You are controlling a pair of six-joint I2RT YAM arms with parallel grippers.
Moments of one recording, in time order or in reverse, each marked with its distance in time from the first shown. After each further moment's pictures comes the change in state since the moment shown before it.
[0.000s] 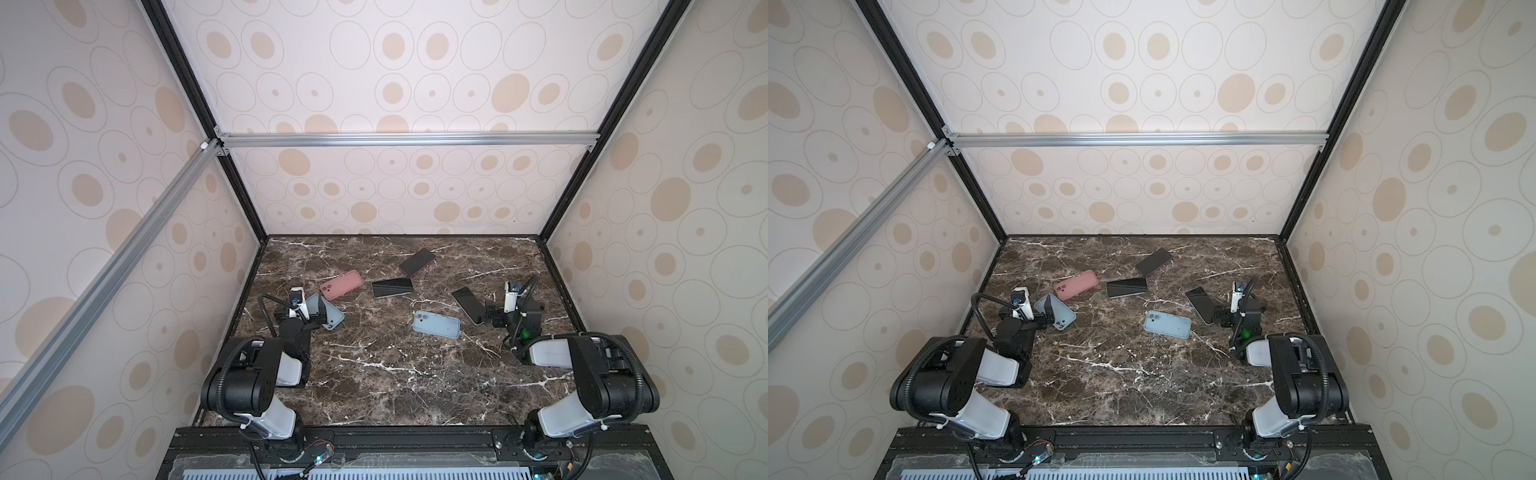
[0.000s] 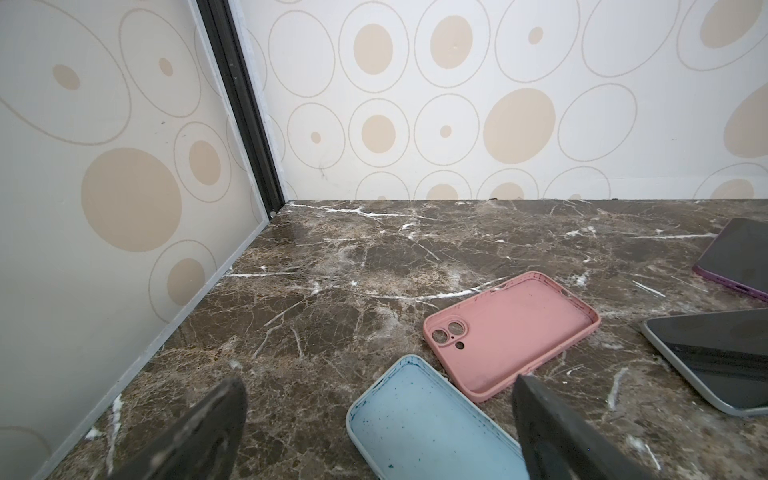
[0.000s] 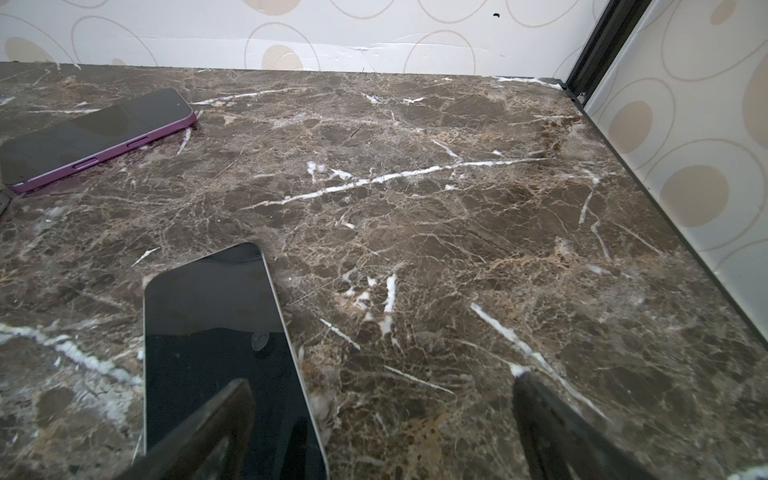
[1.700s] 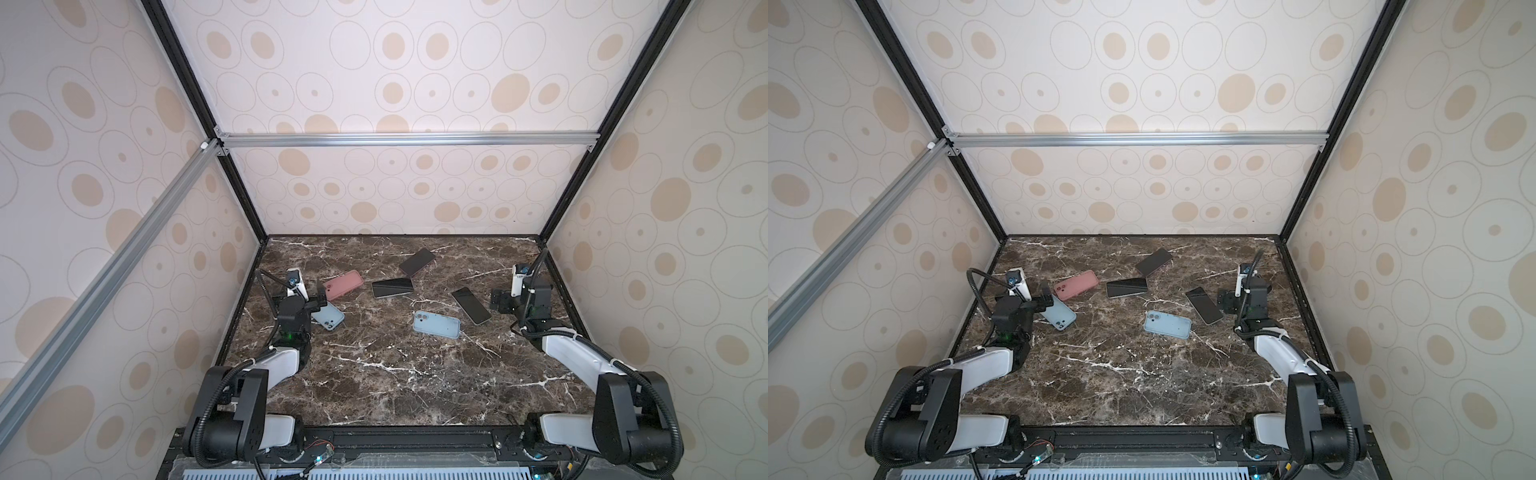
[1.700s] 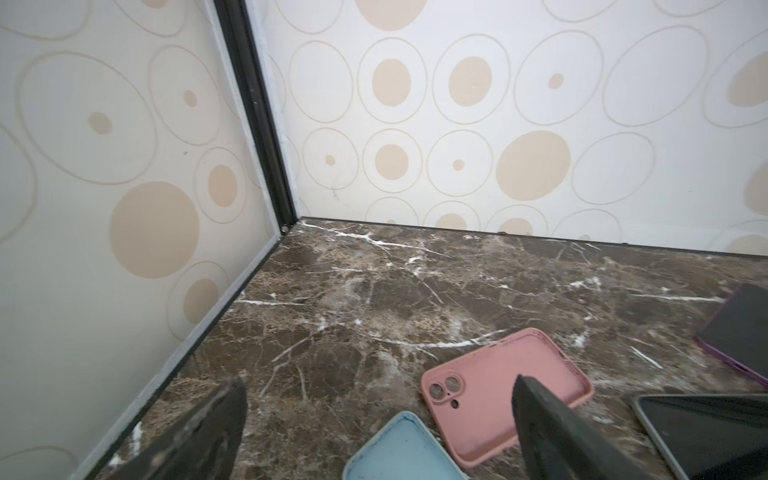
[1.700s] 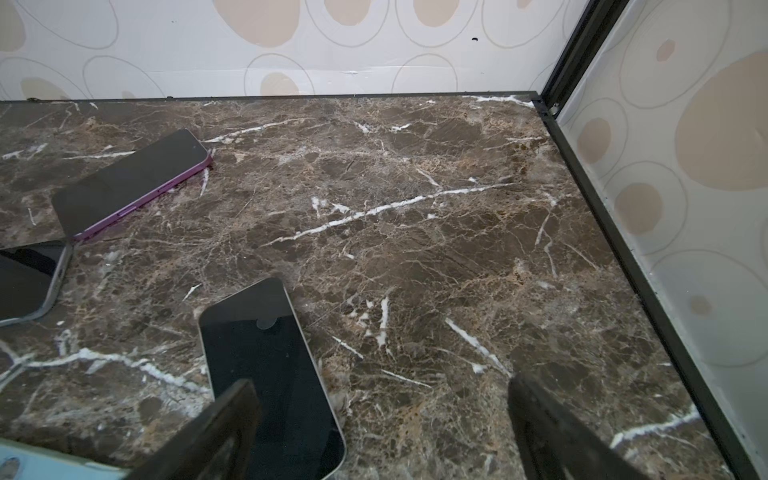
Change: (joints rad) left arm -0.080 -0.253 0.221 -0.526 -0.096 -0.078; right arm 0.031 -0.251 0.278 -0.644 0.042 0.061
